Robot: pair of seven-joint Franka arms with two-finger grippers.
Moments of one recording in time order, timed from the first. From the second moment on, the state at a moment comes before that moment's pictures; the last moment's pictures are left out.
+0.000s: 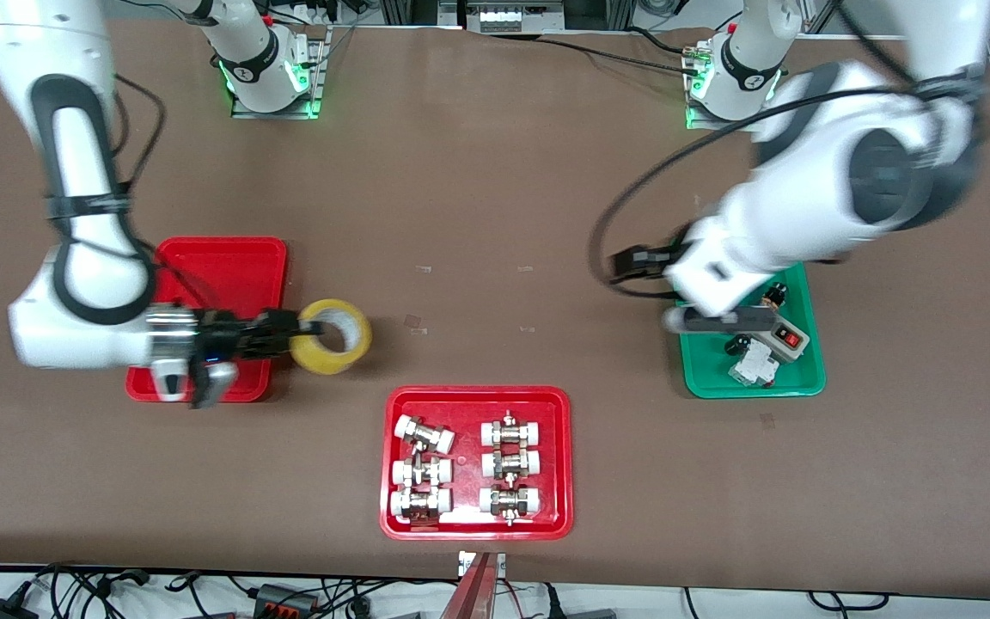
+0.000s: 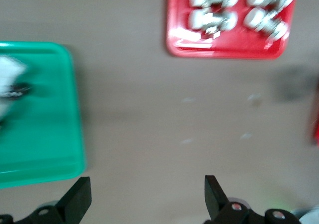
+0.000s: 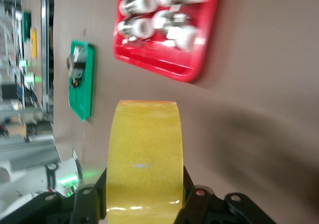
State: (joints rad) left arm -0.02 0.41 -0.35 -1.27 -0.14 1.54 -0.35; right arm 0.06 0.60 -0.11 -1.57 0.94 1.74 -0.62
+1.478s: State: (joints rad) left arm 0.28 0.14 -0.36 -1.55 0.04 1.57 0.03; right arm -0.27 0.73 -0.12 -1.64 0.79 1.60 -0.62
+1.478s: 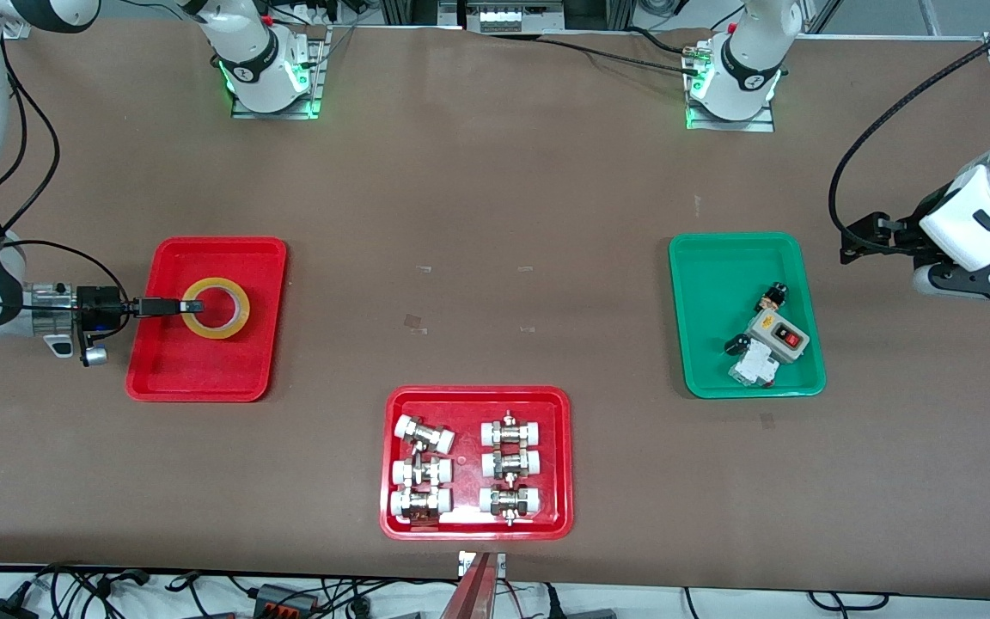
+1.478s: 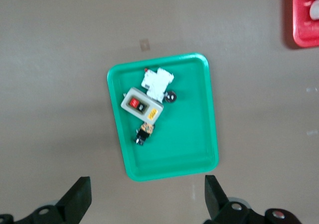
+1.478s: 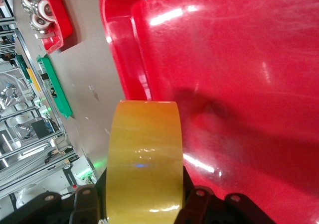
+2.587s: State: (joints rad) left arm 0.13 0.07 -0.25 -1.54 0.02 1.49 0.00; right arm -0.24 0.71 -0.10 -1.61 0.54 1.69 -0.67
